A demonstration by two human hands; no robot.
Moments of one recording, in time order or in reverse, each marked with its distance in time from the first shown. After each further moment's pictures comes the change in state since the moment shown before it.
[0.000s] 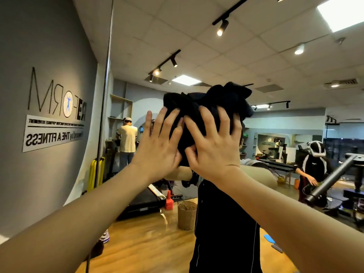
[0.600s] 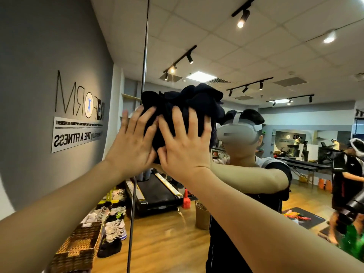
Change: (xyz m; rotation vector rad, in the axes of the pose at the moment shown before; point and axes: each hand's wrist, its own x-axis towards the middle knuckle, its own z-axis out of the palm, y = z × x) left_hand -0.056 -0.157 0.018 0.036 -0.032 0.020; right_hand 0.054 -0.155 0.045 0.038 -0.074 -0.003
